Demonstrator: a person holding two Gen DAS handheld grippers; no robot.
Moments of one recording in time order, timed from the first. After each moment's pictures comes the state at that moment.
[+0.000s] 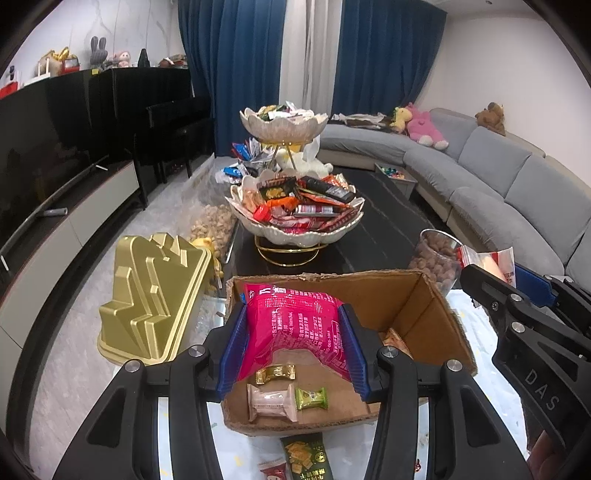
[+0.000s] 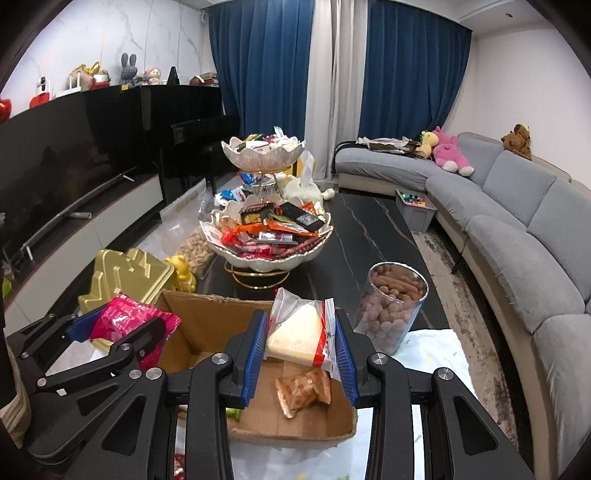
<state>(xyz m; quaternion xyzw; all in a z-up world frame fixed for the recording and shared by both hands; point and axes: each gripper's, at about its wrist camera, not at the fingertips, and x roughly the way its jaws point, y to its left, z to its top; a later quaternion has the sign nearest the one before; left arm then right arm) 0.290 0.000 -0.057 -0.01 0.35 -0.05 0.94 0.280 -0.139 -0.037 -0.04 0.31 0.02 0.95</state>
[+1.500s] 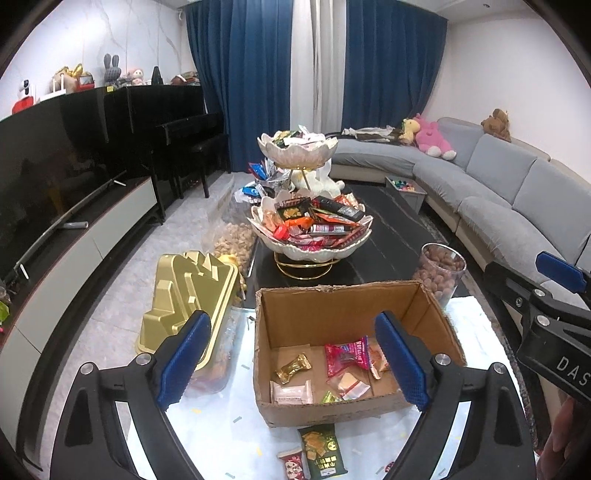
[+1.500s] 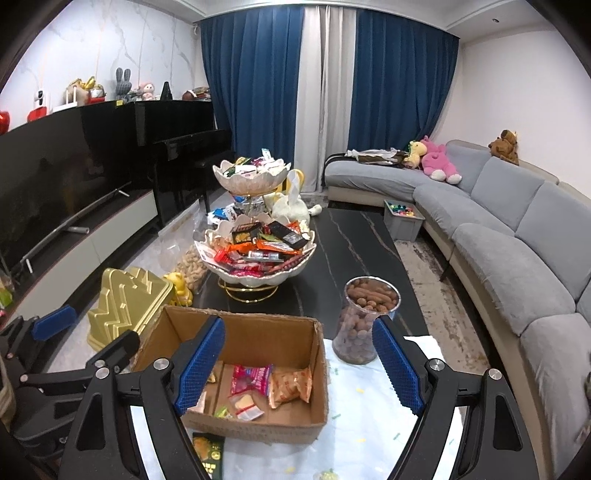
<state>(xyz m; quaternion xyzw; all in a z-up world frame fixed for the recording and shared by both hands) 0.249 0.009 -0.017 0.01 0.32 -0.03 0.95 0.244 -0.160 0.006 -0.03 0.28 0.00 0.96</state>
